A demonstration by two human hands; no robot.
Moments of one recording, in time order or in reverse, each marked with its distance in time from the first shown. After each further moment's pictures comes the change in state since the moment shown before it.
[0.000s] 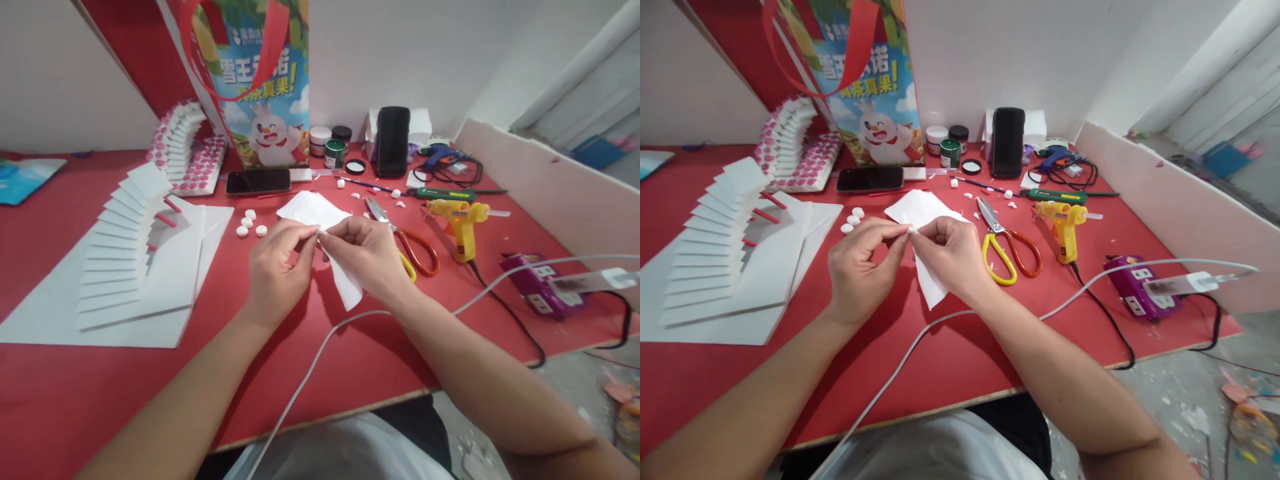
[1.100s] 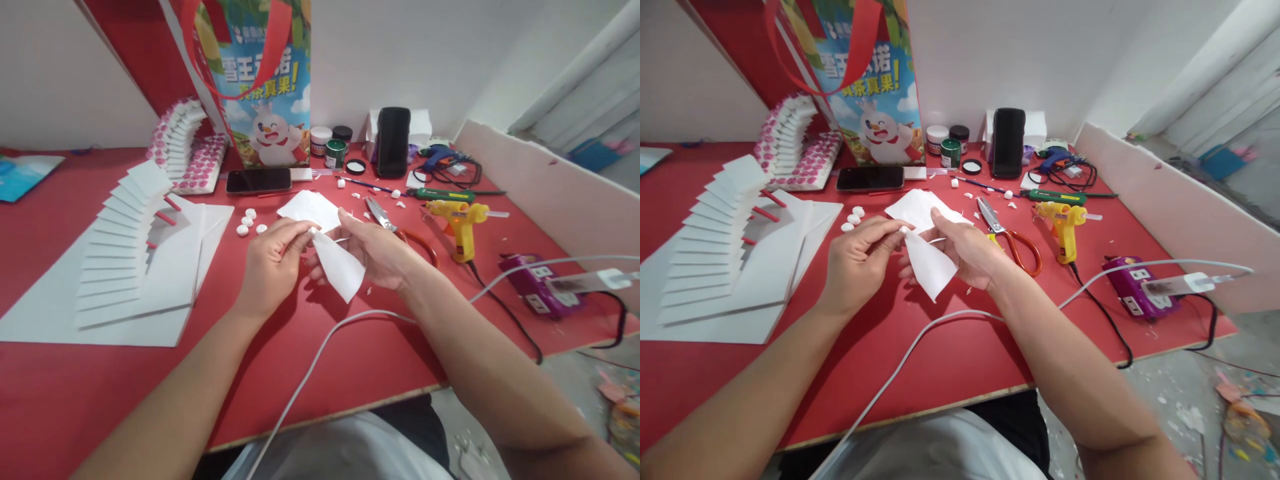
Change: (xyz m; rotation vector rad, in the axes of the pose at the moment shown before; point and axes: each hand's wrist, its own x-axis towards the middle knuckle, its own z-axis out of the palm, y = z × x) left_hand 0.006 -0.004 -0.008 -0.136 -0.131 -0.141; right_hand 0.016 -0.002 -0.022 0.378 -0.423 0.514
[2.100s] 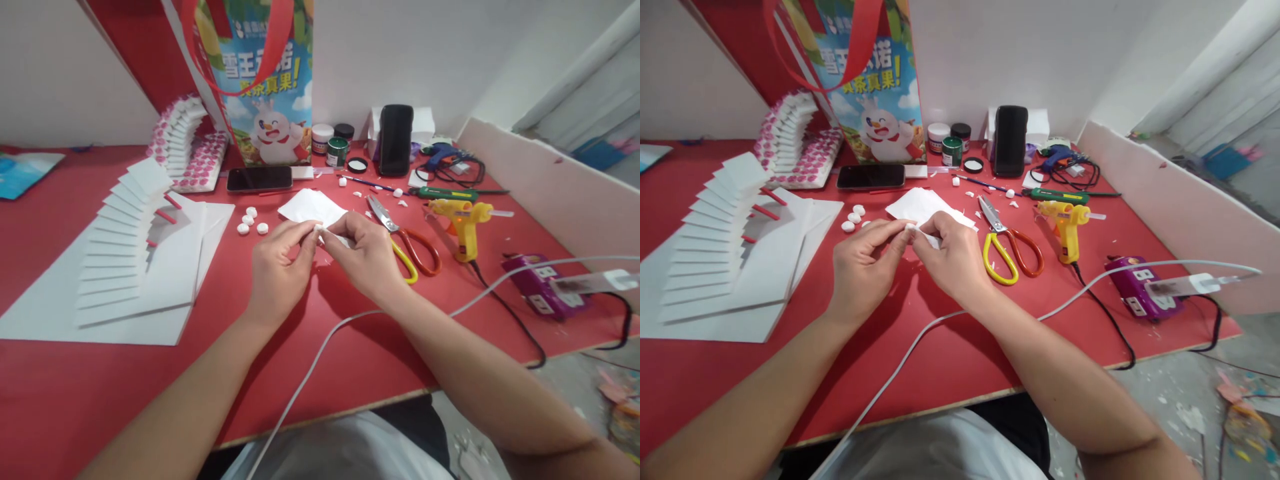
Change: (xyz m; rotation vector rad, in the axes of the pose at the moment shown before) left_hand -0.005 0.004 0.011 0.039 0.135 0.064; right_hand 0.001 0.019 0.018 -0.820 0.565 -0.650
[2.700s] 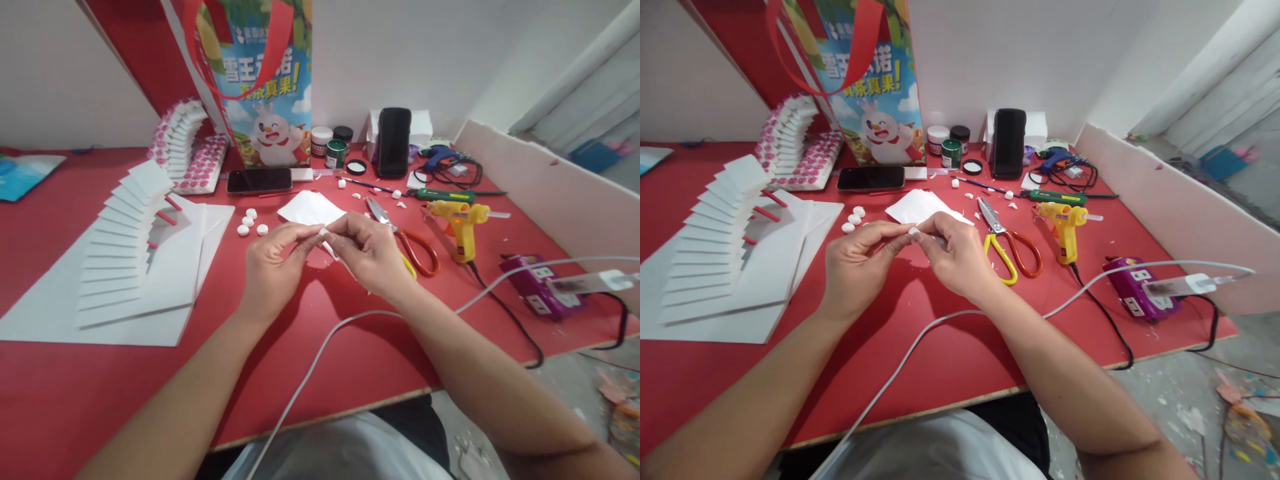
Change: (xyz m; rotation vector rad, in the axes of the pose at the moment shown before) left_hand 0.002 -0.004 -0.004 -0.107 -0.027 -0.040; right_hand 0.003 0.001 -0.013 0.106 -0.134 -0.109
